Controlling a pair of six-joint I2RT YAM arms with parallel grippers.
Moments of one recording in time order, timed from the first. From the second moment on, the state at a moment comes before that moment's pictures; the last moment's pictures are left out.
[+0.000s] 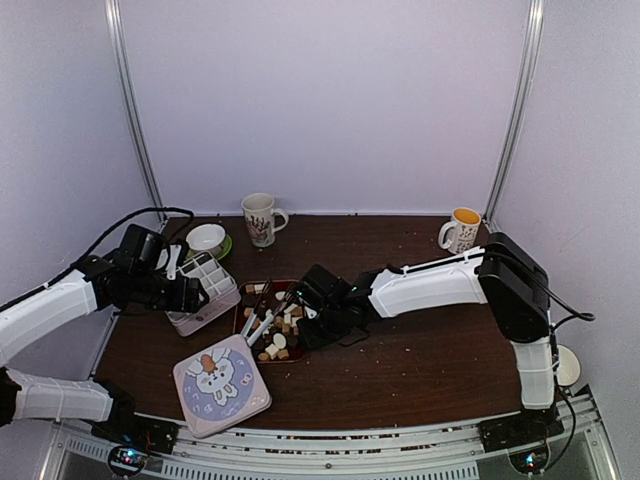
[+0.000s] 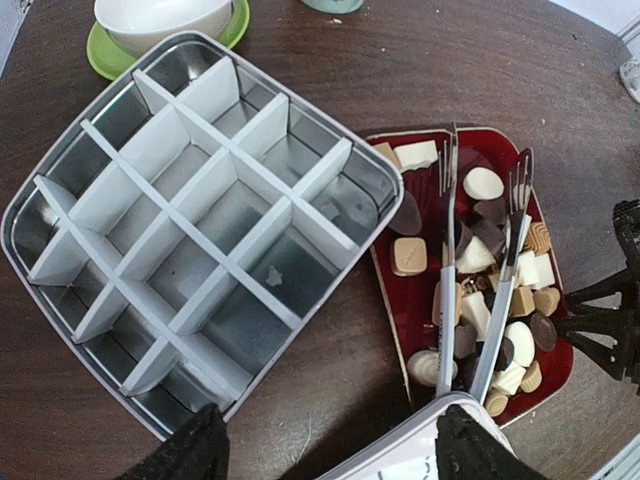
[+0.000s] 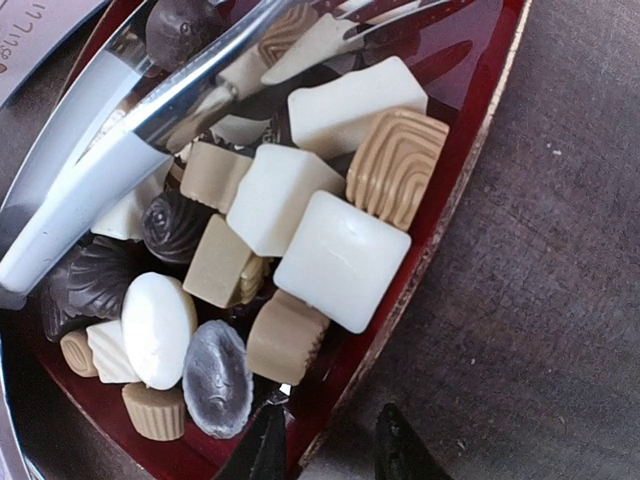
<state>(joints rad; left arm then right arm) -0.41 1.06 0.76 -0.58 0.03 -0.30 1.04 2.11 1.47 -0.38 0.04 0.53</state>
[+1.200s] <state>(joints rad) -0.44 1.35 0.91 -0.60 0.04 -0.18 0.77 1.82 1.02 -0.20 -0.05 0.54</state>
